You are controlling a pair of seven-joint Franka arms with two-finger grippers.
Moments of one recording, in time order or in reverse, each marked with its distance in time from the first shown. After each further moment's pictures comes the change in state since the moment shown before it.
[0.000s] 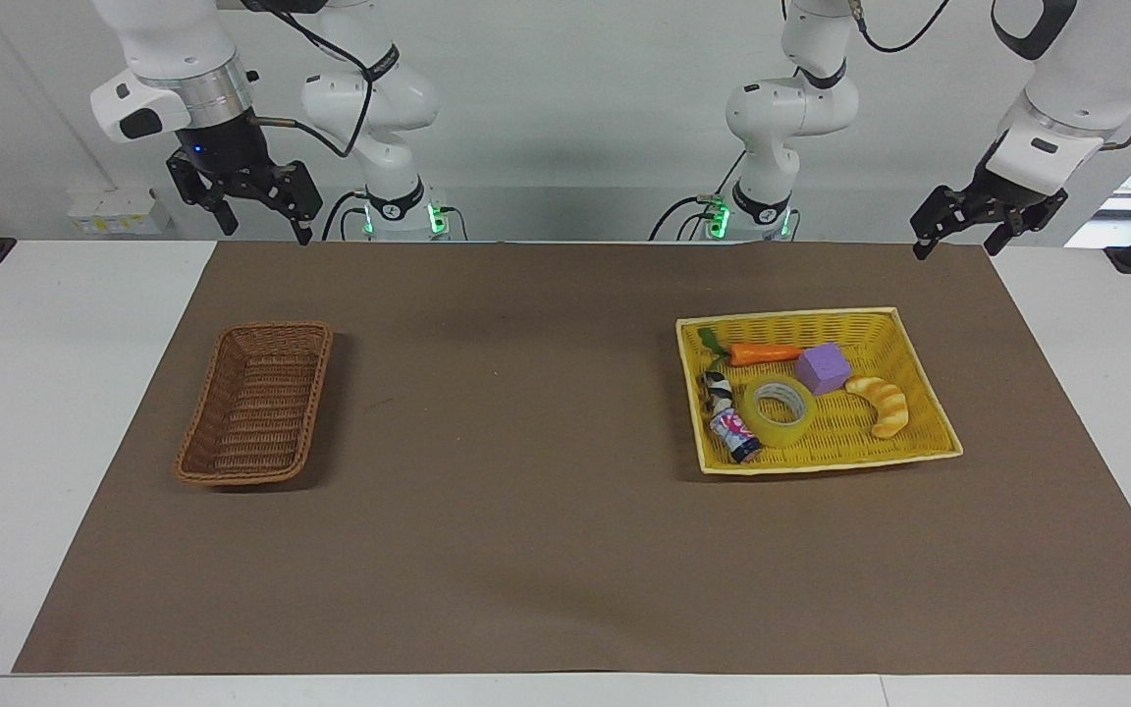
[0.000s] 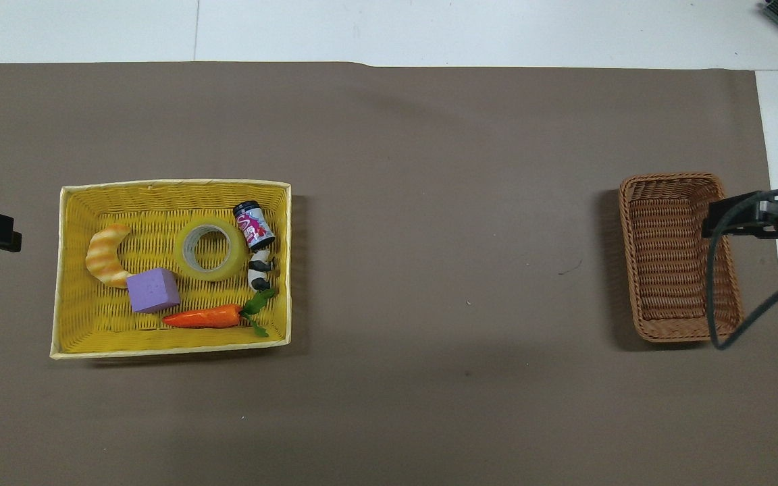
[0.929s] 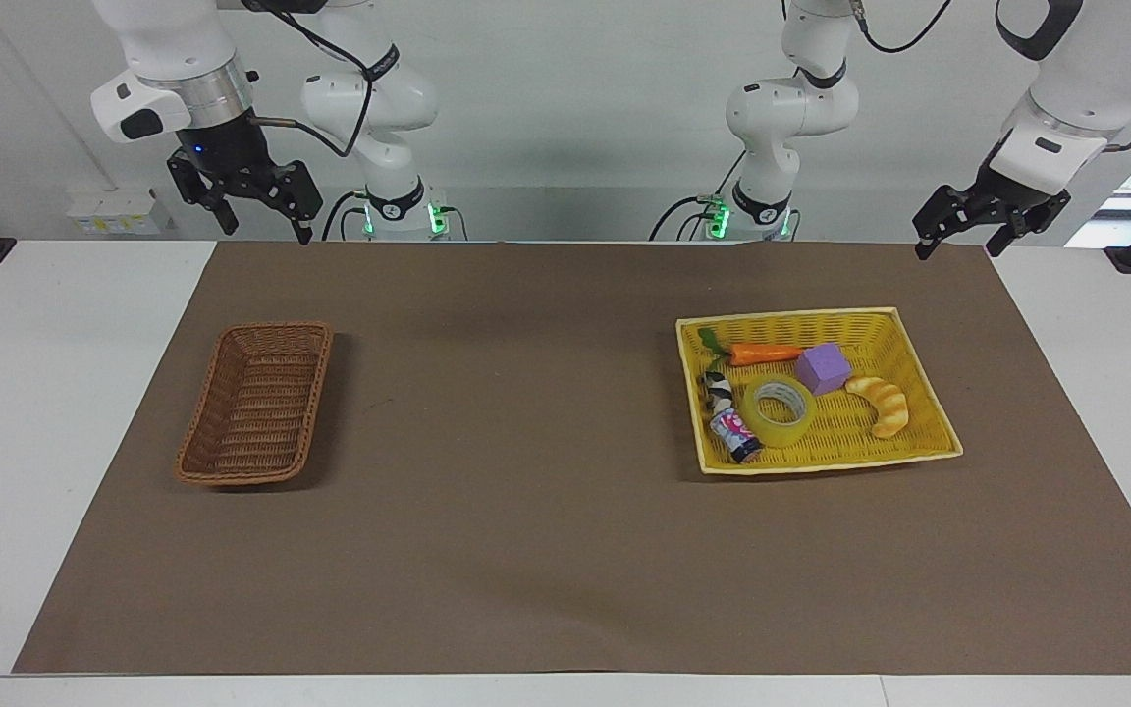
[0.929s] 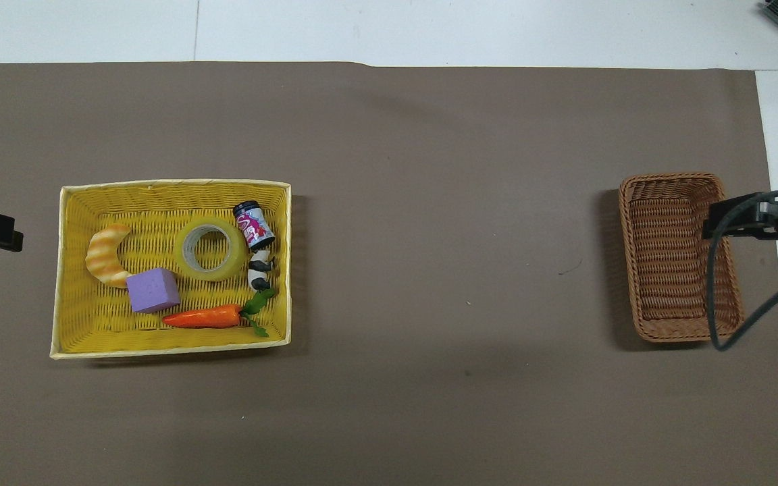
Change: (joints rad) left arm 0.000 0.000 0.002 -0.003 -0.010 0.010 0.023; right arm -0.001 -0.001 0.000 -0.001 0.000 -0.005 0.000
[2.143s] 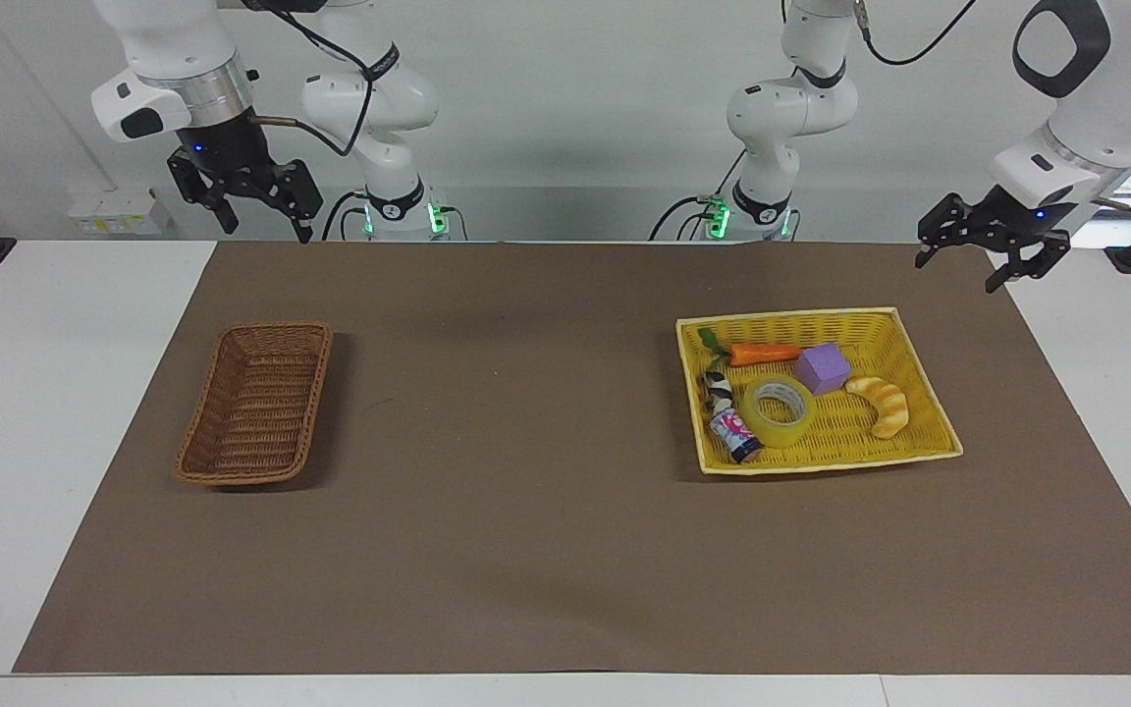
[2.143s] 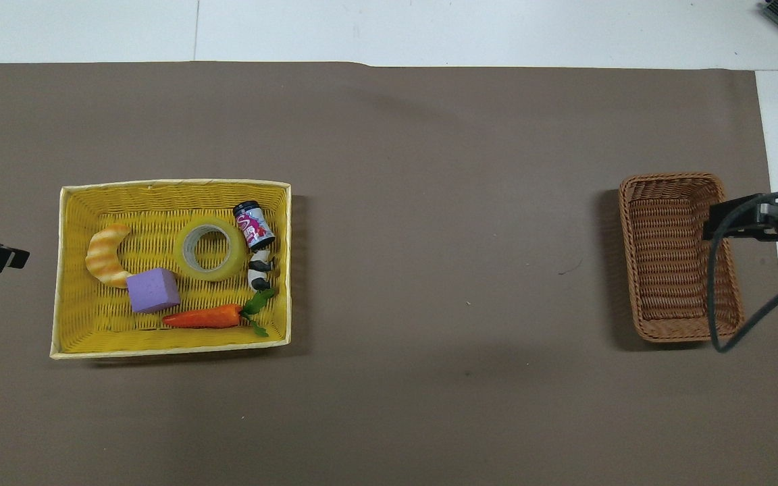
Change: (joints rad) left arm 0.108 0.013 0.008 -0.121 -0.164 0.107 0.555; right arm 0.000 -0.003 0.000 -0.003 0.000 -0.001 0.000
